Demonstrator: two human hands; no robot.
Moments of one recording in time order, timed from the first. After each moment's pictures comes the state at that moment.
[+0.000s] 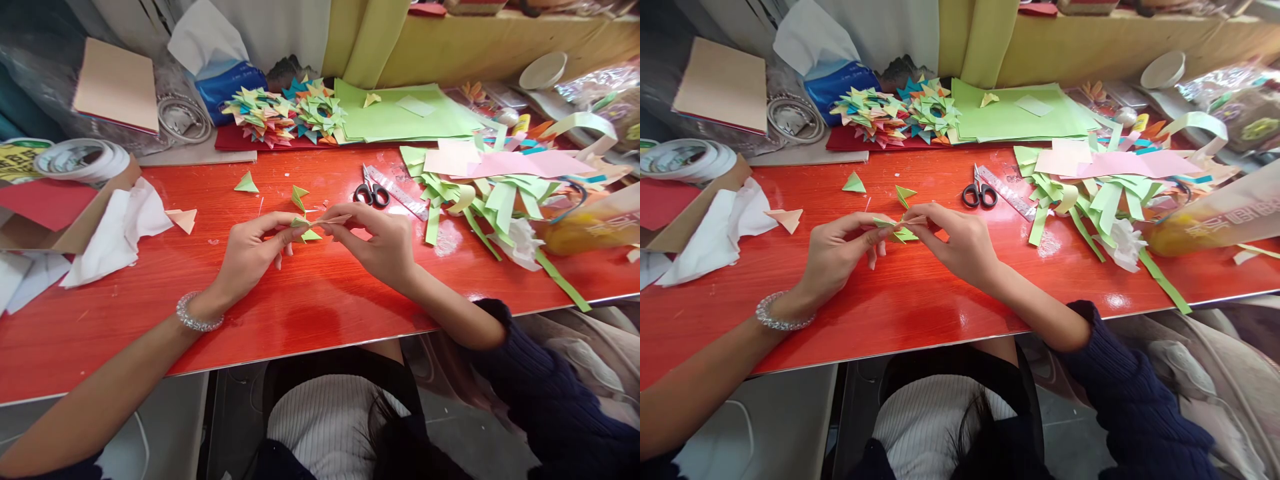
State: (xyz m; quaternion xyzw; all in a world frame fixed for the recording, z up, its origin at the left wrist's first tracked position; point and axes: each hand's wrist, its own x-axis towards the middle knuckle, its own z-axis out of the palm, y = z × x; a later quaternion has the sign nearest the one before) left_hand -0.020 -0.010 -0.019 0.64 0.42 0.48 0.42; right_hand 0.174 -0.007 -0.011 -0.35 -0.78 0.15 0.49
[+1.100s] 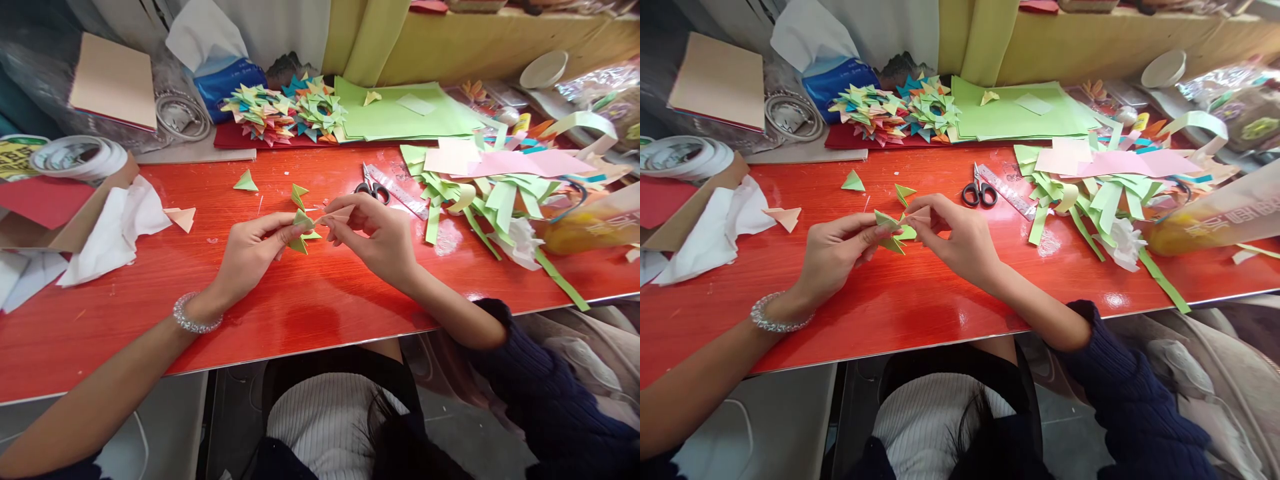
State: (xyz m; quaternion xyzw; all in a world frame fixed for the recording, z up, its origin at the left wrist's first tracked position) left_hand -0.018 -0.013 -0.012 0.65 0.45 0.46 0.41; right_hand 0.174 -0.007 -0.012 -0.35 -0.73 0.29 0.50
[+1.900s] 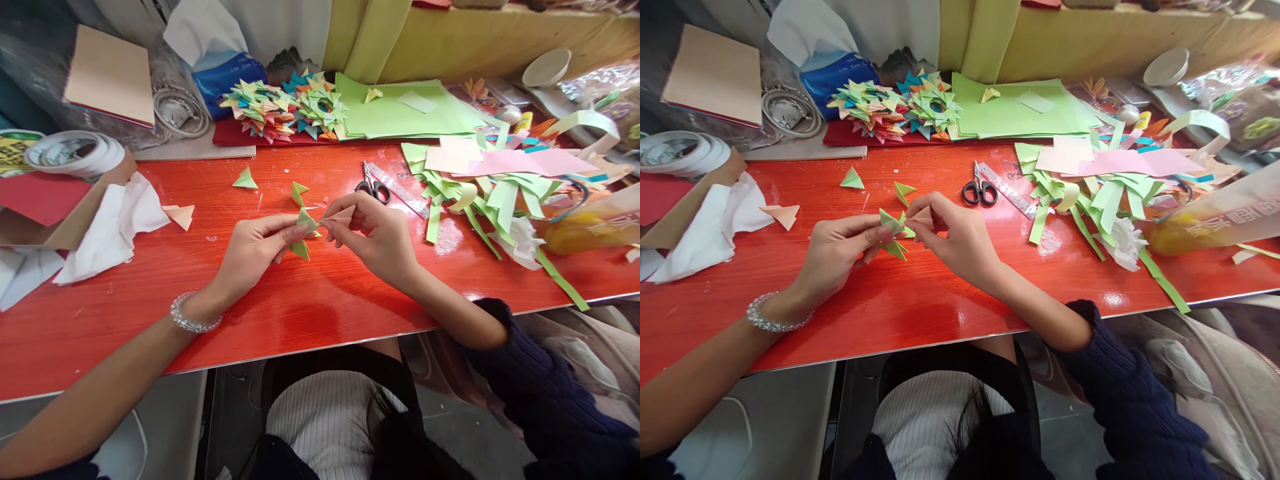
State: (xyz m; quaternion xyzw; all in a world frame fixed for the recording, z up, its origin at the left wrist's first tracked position) left_hand -0.017 -0.013 -0.013 0.64 0.45 0.44 0.44; right_hand 0.173 -0.006 -0.013 -0.34 -0.74 0.30 0.49
